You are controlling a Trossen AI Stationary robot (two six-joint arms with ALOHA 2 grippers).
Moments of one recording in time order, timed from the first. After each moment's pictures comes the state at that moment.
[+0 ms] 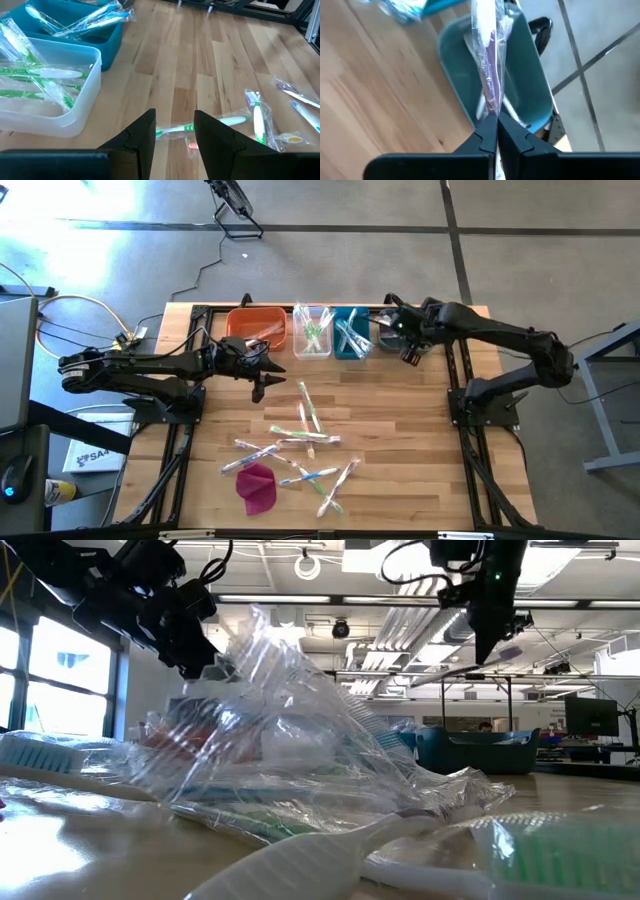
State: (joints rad) left arm 0.30 1.02 0.43 0.18 0.22 -0.03; right arm -0.41 1.30 1.20 -1.21 0.46 -0.01
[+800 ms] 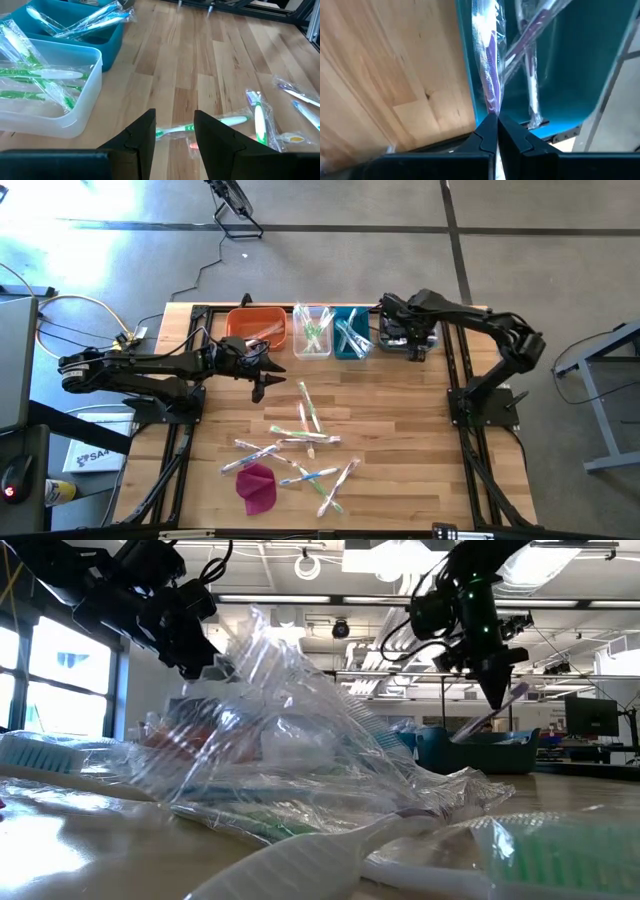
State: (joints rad) left arm 0.30 1.02 0.43 0.18 0.21 -0.02; right arm -0.64 1.57 1.20 -1.27 0.33 -0.43
